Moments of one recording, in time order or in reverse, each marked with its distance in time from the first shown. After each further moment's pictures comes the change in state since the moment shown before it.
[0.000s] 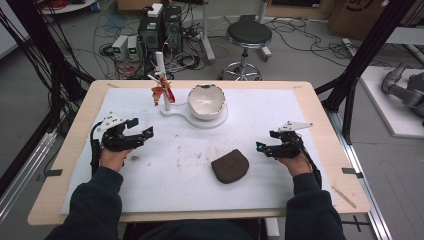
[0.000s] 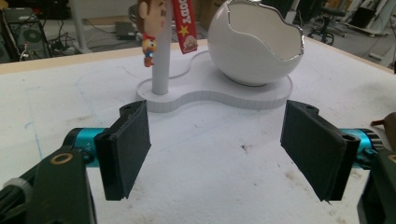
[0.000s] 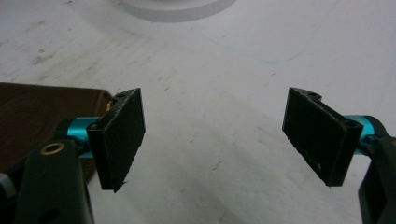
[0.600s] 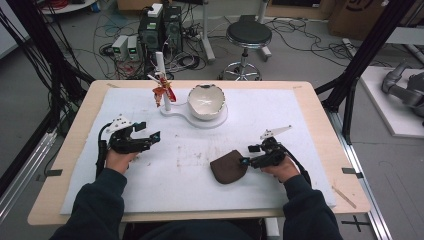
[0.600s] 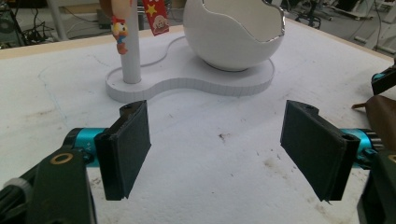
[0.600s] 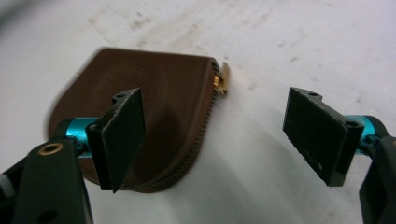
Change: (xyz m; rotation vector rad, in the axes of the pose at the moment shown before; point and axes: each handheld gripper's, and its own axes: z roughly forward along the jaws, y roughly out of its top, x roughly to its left) left arm -0.013 -0.003 0.010 0.049 -0.052 0.017; right arm 0.027 -0.004 0.033 0.112 0.334 0.037
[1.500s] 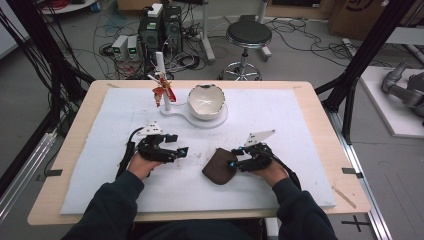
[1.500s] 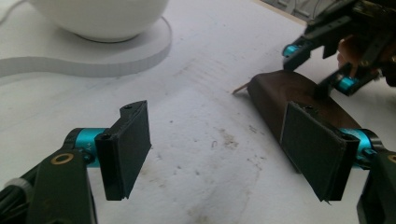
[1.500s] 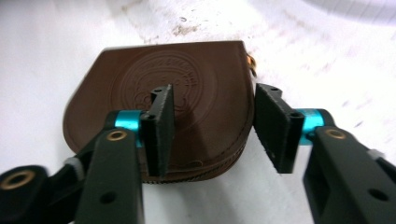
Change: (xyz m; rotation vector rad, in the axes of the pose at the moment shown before) left arm -0.061 -0.001 0.047 0.148 -0.291 0.022; right arm 0.034 0.014 0.023 0.025 -0.018 -0.205
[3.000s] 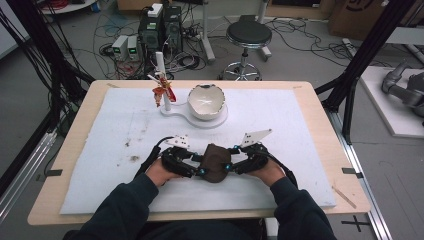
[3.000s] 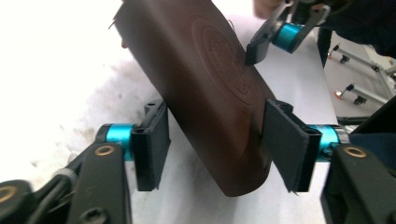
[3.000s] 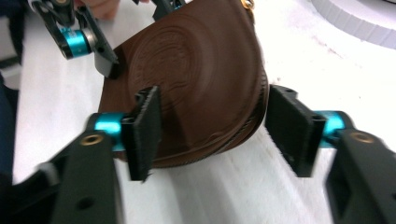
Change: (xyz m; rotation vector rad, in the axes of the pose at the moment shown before) left arm -0.035 -0.004 0.045 0.170 -0.301 0.114; right arm 0.010 0.010 0.005 -0.041 0.062 -0.081
